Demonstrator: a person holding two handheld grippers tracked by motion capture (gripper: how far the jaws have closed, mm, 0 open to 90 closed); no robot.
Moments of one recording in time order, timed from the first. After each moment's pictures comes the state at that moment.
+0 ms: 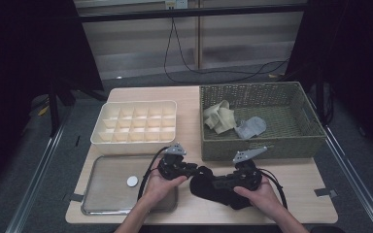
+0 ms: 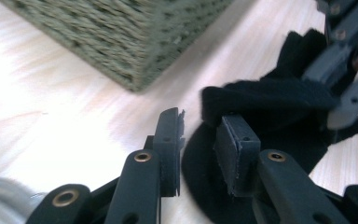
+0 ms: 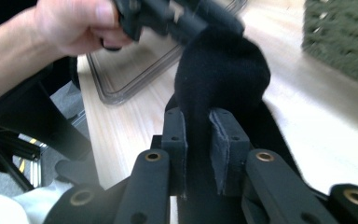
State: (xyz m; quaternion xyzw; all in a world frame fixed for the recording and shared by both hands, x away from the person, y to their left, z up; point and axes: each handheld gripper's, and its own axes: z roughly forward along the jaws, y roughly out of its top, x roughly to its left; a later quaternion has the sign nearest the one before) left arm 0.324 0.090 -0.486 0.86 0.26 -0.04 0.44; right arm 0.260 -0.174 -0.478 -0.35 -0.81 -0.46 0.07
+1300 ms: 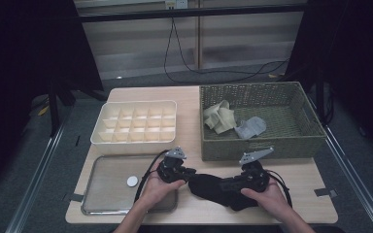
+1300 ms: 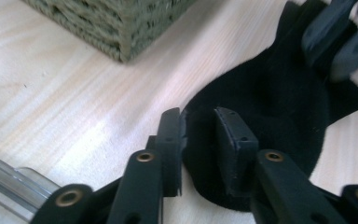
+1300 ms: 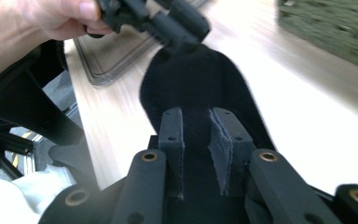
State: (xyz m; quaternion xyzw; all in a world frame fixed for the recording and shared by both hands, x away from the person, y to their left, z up) left arm 0.318 0.089 -0.494 0.88 0.24 -0.05 0.41; right arm 0.254 -0.193 -0.477 -0.37 -0.82 -0.43 0.06
